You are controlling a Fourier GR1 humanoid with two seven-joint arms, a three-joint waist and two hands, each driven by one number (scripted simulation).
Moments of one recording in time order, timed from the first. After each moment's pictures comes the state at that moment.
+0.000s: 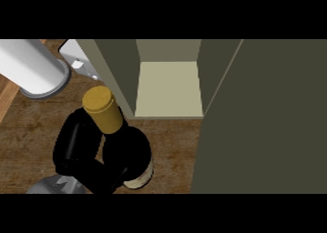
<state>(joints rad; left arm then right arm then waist) -0.17 0.22 -0.37 -1.80 0.36 0.25 -0.11 -0.06 -0.08 0.12 -2.48 -0.05 0.05 0.62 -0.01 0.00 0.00</state>
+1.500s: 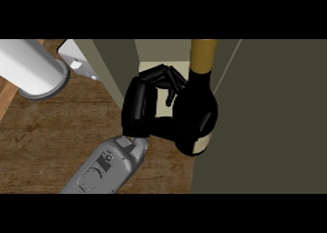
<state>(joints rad) -0.58 0.00 -0.46 -1.51 0.20 0.60 -0.01 -0.04 -0.08 0.08 -2.49 -0.07 0.10 0.63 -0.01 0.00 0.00</state>
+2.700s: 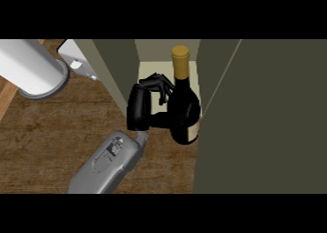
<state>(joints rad) -0.57 0.00 -0.44 -1.16 0.30 0.60 -0.34 -0.09 -0.08 0.07 -2.49 -0.07 0.08 0.66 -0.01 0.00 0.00</state>
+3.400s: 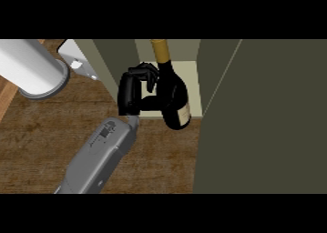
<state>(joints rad) -0.65 0.02 -0.31 -1.00 0.35 0.51 -0.40 -0.08 -0.07 0.06 -2.48 -0.07 0.09 0.65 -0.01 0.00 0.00</state>
